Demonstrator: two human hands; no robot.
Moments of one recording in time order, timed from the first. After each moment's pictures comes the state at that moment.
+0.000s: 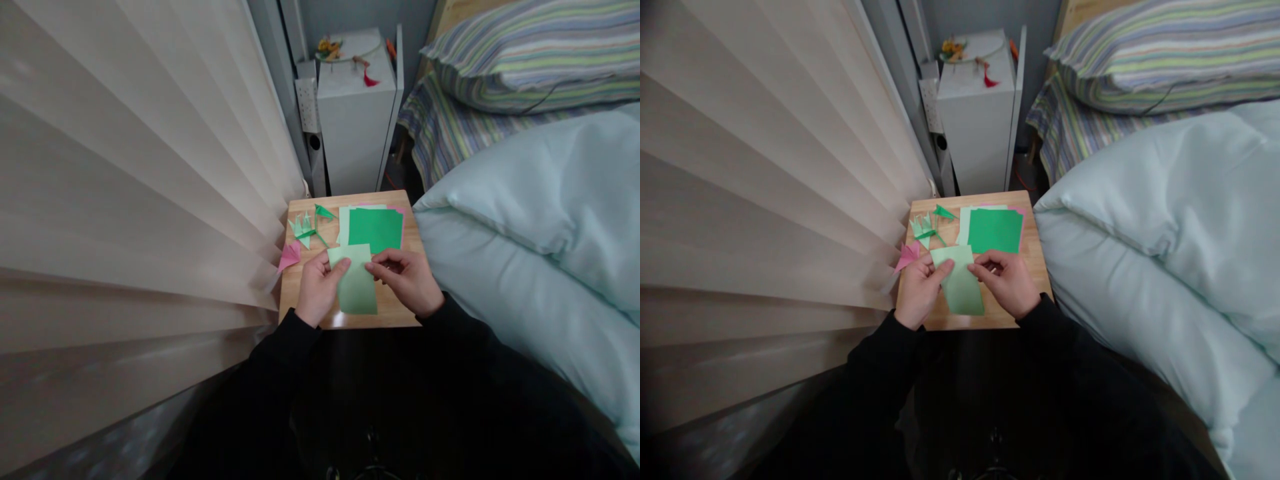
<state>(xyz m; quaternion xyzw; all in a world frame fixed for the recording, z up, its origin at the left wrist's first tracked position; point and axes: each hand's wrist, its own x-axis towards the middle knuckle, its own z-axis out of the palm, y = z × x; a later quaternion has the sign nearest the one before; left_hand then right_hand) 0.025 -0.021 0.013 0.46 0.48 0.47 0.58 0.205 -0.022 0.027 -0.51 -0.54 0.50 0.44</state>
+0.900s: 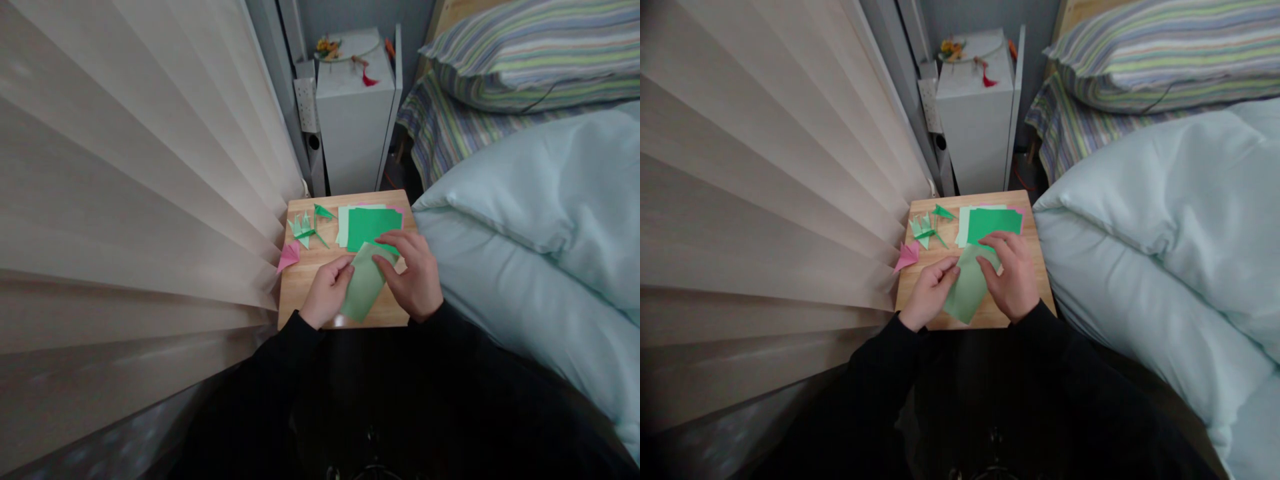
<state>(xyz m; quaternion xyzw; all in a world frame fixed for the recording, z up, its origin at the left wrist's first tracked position) 0.028 -0.021 0.009 0.61 0.46 0.39 0.52 0.209 -0.025 0.021 -0.54 -0.66 0.19 0.48</state>
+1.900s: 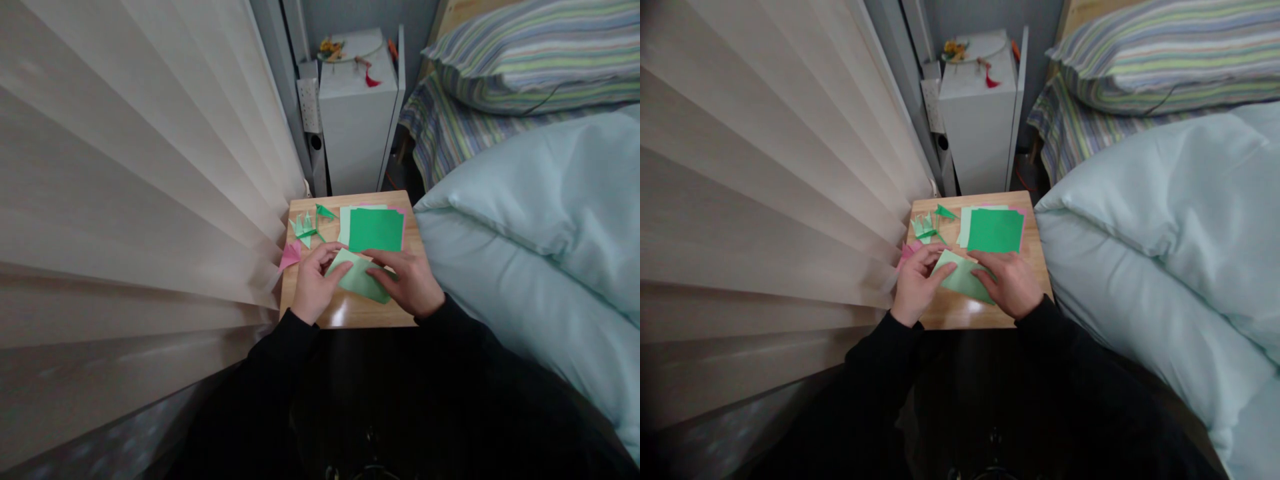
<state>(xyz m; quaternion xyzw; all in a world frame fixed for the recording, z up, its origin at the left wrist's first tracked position) 0.014 -0.016 0.012 0.55 0.46 0.50 0.48 0.222 -0.021 0.012 -0.46 -0.81 0.17 0.34</state>
